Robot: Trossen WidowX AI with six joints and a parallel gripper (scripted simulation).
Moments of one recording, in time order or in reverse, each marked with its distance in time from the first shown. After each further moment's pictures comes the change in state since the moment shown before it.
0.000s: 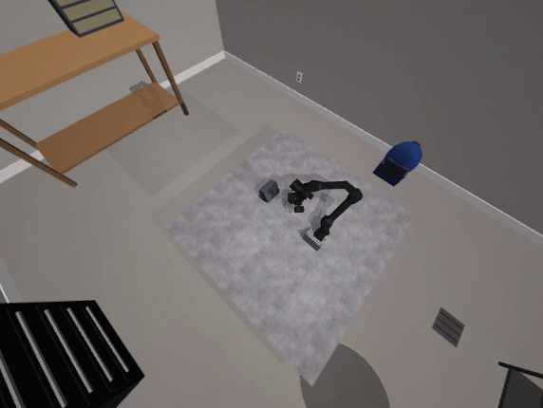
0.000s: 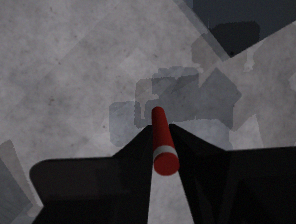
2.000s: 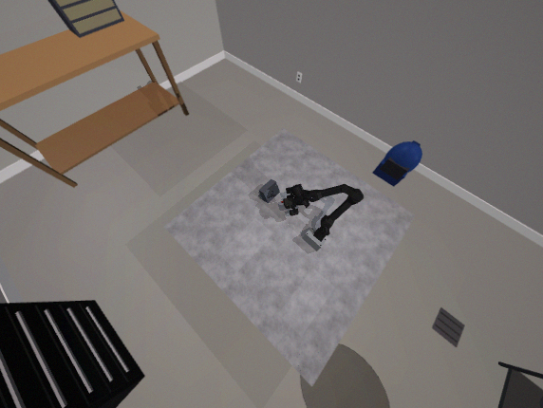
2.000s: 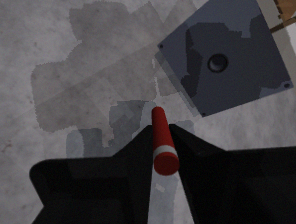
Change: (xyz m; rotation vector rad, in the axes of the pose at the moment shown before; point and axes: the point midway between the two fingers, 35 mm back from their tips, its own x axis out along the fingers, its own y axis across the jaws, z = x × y) arm 0.016 0.003 0.044 -0.188 -0.201 -0.240
